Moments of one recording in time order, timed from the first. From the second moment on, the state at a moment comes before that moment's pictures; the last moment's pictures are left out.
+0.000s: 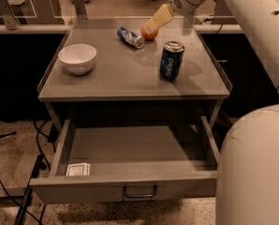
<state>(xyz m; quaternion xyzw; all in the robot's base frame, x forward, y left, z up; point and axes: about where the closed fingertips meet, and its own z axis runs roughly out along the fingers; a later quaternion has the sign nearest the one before) 0.804 -0.111 0.983 -0.37 0.83 0.01 0.42</state>
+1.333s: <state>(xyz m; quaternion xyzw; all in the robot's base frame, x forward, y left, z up) 0.842 -0.058 0.916 -0.36 0.82 0.07 0.44</state>
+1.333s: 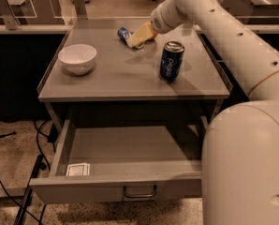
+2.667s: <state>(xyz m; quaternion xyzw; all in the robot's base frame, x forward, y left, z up) 0.885 -0.006 0.869 -0.38 0.81 0.09 0.44</state>
